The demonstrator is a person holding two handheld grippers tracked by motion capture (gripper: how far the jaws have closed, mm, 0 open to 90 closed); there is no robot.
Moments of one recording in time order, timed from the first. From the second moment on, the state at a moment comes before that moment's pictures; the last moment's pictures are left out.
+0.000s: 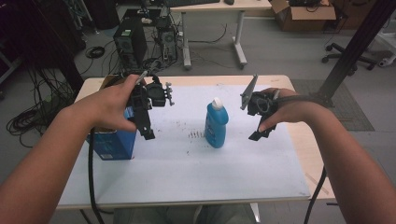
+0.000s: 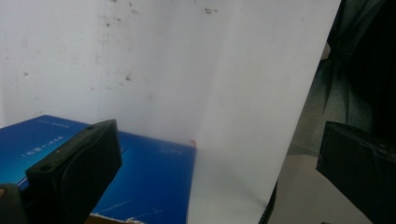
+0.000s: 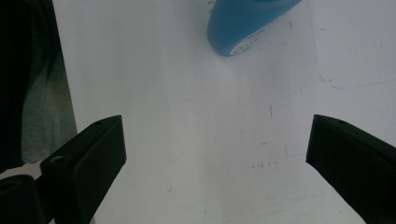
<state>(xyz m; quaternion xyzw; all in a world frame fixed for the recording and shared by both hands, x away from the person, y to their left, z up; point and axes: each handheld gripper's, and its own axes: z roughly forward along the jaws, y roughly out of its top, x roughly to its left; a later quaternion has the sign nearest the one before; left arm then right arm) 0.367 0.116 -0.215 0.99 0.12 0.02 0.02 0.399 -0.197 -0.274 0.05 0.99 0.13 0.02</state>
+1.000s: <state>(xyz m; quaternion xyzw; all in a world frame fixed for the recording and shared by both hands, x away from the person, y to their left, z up) 0.364 0.114 -0.215 0.99 0.11 0.02 0.01 0.359 -0.195 -0.330 0.28 0.90 0.32 0.09</state>
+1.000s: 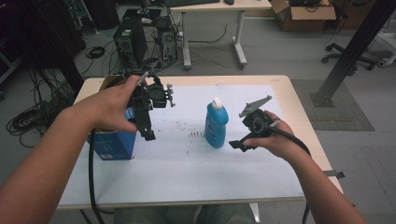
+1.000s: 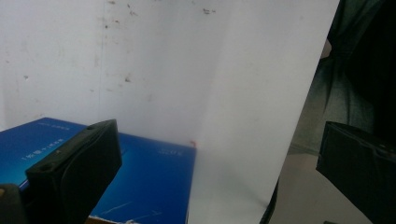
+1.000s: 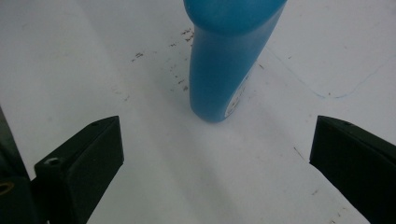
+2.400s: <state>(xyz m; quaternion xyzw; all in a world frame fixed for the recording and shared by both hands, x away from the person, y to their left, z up) 0.365 0.112 -0.217 0.99 0.11 0.02 0.01 0.344 -0.162 -0.405 0.36 0.80 0.43 0.19</state>
